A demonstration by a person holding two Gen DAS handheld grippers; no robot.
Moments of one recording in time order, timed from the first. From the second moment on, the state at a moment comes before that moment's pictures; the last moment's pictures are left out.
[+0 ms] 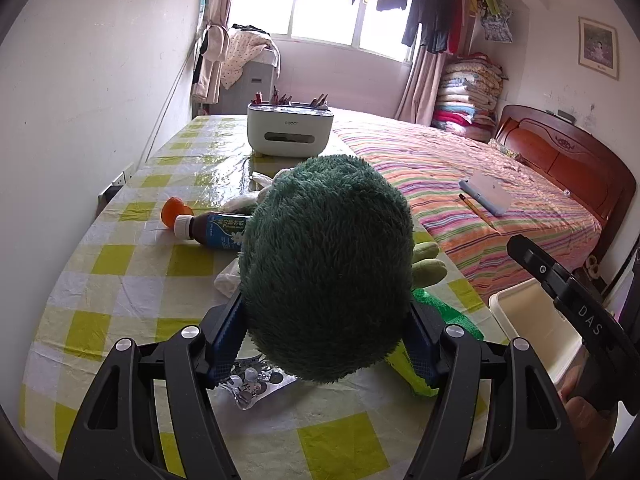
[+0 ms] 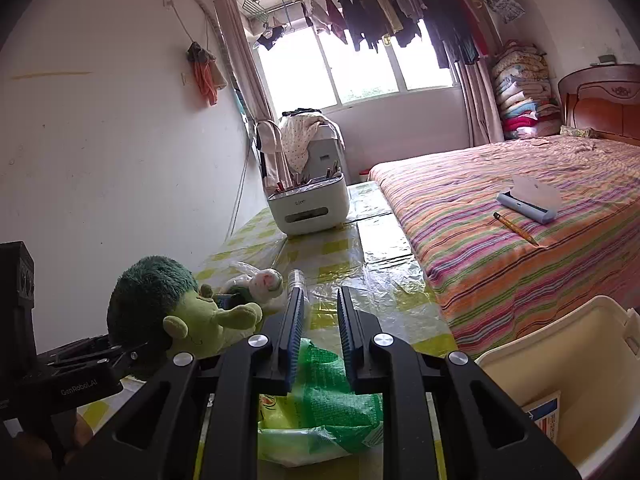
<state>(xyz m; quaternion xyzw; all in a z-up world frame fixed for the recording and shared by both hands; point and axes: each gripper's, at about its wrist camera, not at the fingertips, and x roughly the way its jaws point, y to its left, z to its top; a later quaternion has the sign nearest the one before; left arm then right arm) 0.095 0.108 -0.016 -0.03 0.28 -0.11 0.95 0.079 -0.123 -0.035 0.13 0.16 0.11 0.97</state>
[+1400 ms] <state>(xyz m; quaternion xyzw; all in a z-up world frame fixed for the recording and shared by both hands) 0.091 0.143 -0.007 -0.09 0.28 -0.10 0.95 0.099 -0.057 -0.073 -0.04 0.29 0.17 0.94</state>
